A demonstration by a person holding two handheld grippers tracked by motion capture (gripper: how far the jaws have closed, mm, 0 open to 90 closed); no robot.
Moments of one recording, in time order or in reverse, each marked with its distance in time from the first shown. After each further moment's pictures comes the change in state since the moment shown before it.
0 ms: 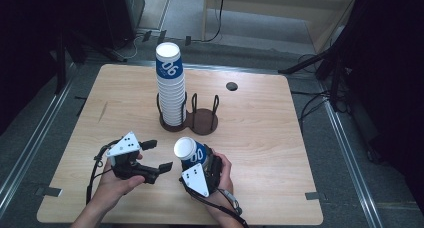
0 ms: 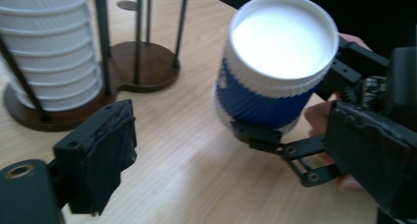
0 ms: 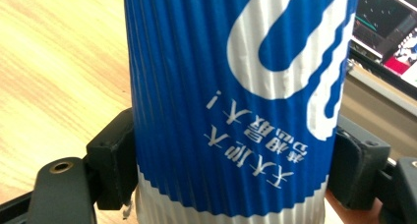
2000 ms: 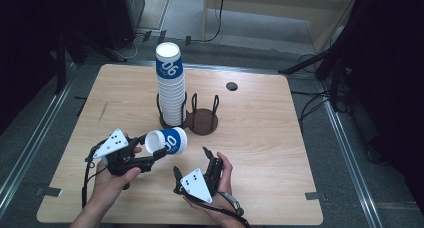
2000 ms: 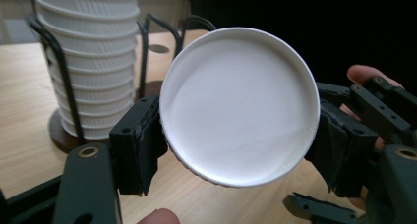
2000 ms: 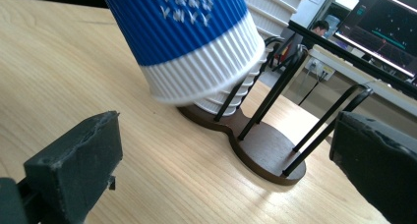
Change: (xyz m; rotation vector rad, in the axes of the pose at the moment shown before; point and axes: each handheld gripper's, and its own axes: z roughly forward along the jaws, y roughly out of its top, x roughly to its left) left arm 0.015 -0.005 -0.011 -0.216 0.102 -0.044; right arm -0.001 0.005 -0.013 -0.080 0.094 0.028
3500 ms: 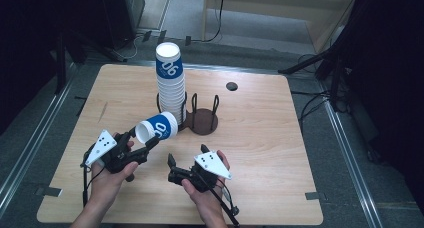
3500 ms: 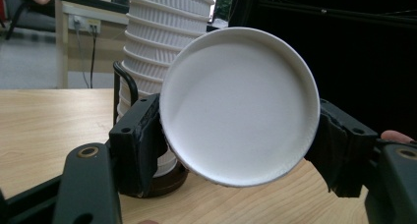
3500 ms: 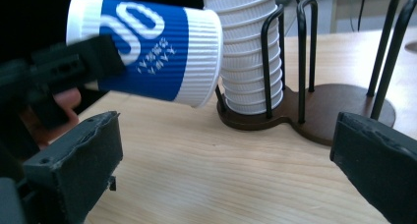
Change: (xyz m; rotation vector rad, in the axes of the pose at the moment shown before) left arm 0.018 -0.019 0.001 -0.243 0.122 -0.031; right arm -0.018 0.035 0.006 0.075 0.111 0.672
